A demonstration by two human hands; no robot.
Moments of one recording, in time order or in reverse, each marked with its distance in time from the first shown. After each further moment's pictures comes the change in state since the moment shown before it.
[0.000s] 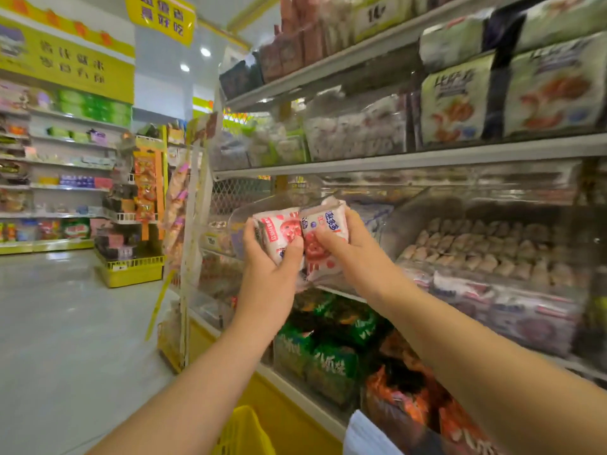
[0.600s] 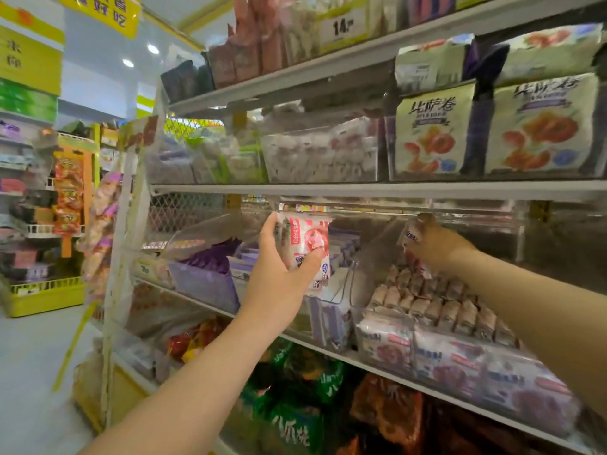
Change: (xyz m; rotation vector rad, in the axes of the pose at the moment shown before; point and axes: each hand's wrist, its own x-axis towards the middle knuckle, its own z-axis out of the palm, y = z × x) left_hand 0.082 0.007 0.076 -0.171 -0.310 0.079; right_hand 0.120 0.060 -0.220 -1.226 0.124 0.431
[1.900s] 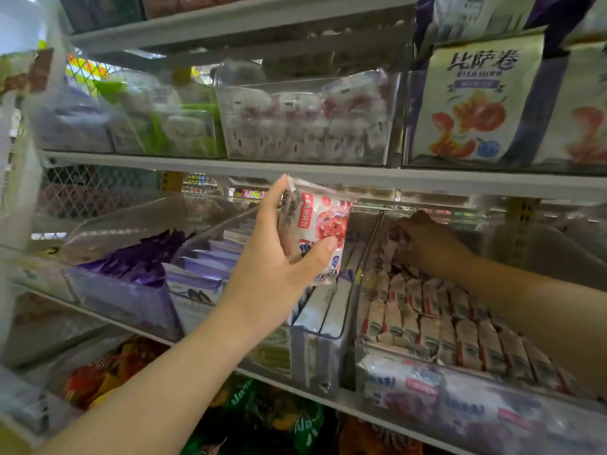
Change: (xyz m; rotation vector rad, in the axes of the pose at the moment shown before) left_hand 0.070 -0.042 0.018 -0.275 -0.260 0.218; right_hand 0.057 0.022 0.030 -0.220 0.153 -0.174
